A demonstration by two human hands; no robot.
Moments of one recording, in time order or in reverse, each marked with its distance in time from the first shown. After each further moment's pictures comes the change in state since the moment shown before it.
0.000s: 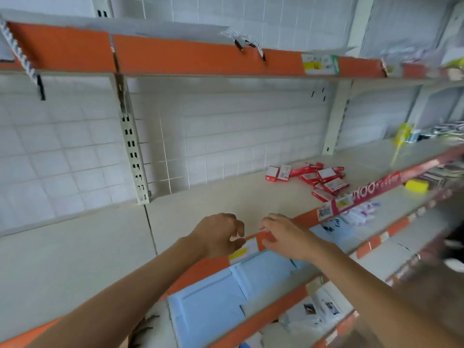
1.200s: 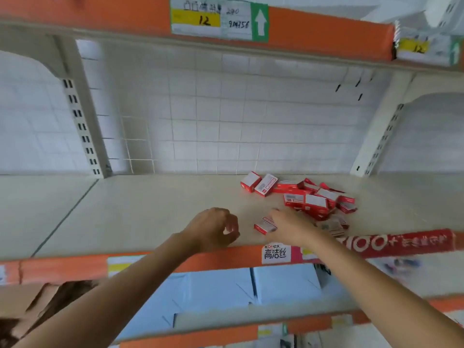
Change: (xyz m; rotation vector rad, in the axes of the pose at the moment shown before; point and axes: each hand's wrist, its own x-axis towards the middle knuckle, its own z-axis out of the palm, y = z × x) left_hand 0.189 0.083 0.066 -0.114 0.098 -0.388; right_hand 0.103 0.252 -0.028 -0.147 -0.137 -0.187
